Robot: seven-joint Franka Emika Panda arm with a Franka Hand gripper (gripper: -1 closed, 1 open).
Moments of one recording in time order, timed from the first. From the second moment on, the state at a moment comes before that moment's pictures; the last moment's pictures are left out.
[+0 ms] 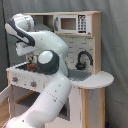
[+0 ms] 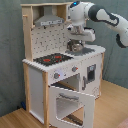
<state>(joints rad) -0.29 0.81 1.84 -1.33 -1.01 0.89 0.30</state>
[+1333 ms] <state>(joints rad) -0.57 0.87 2.04 -1.63 -0.95 0.90 0.48</state>
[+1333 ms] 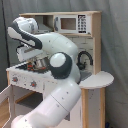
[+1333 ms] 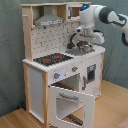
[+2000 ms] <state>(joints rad) -0.70 0.92 2.15 -1.77 -0.94 0.90 0.55</state>
